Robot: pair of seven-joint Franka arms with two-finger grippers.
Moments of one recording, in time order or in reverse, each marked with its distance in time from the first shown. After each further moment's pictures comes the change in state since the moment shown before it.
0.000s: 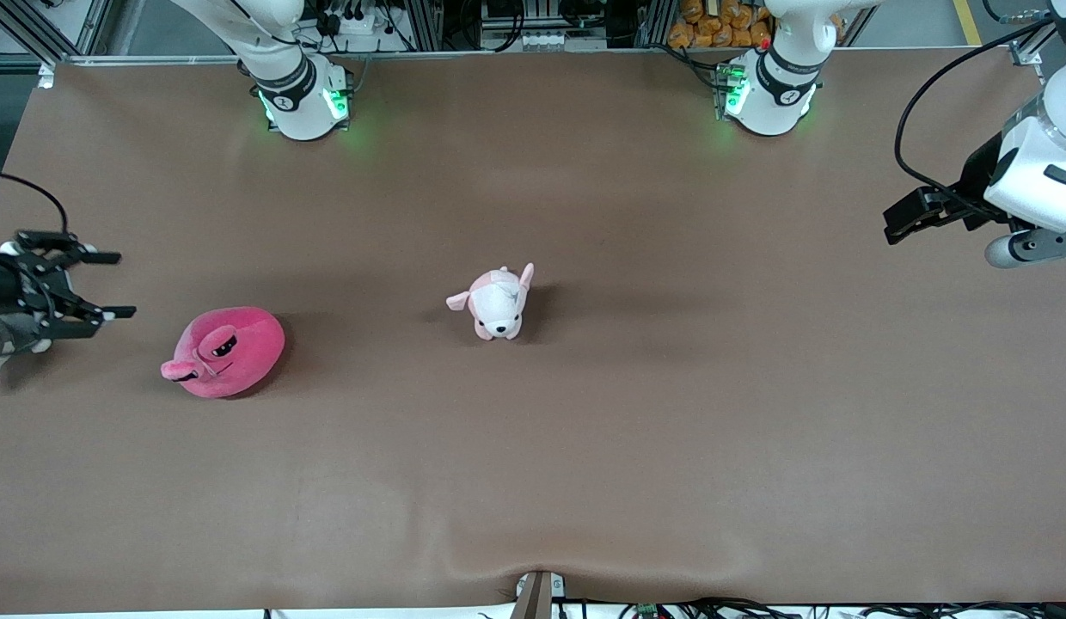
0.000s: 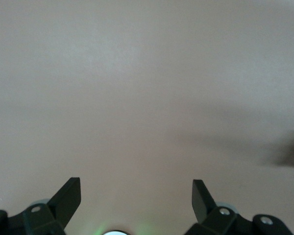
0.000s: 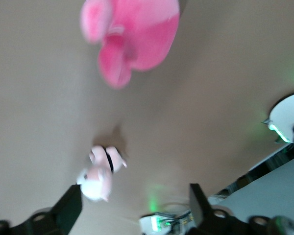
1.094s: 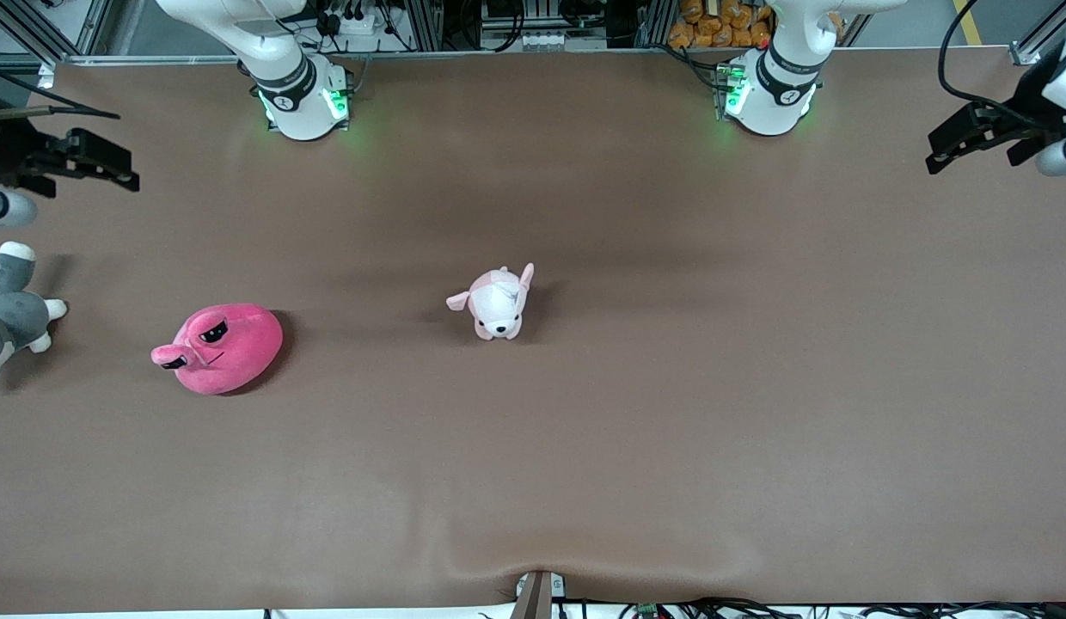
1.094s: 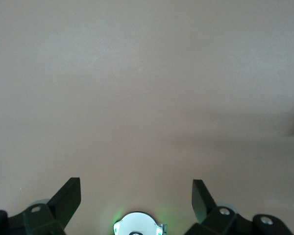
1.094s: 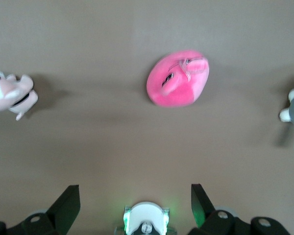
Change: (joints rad) left arm -0.263 -0.233 0.342 -0.208 -0.037 -0.020 0.142; right arm 0.290 -0.297 0.004 -0.065 -0.472 0.060 -0.947
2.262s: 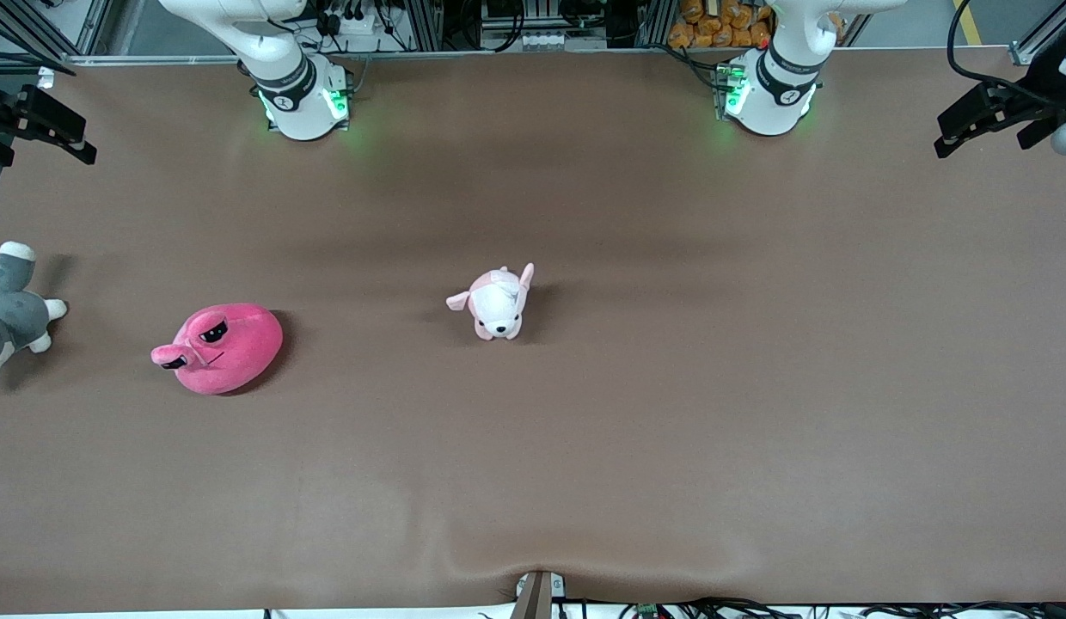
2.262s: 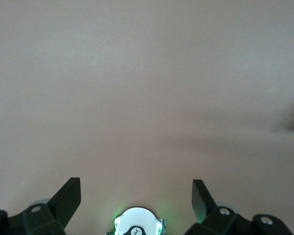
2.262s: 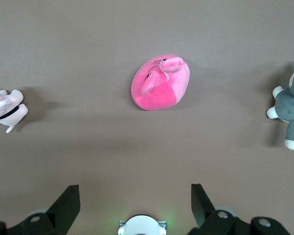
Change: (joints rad) left arm 0.001 -0.012 0.007 0.036 0.000 -0.044 0.000; right arm -0.080 -0.213 -0.010 -0.246 0.000 0.118 -0.026
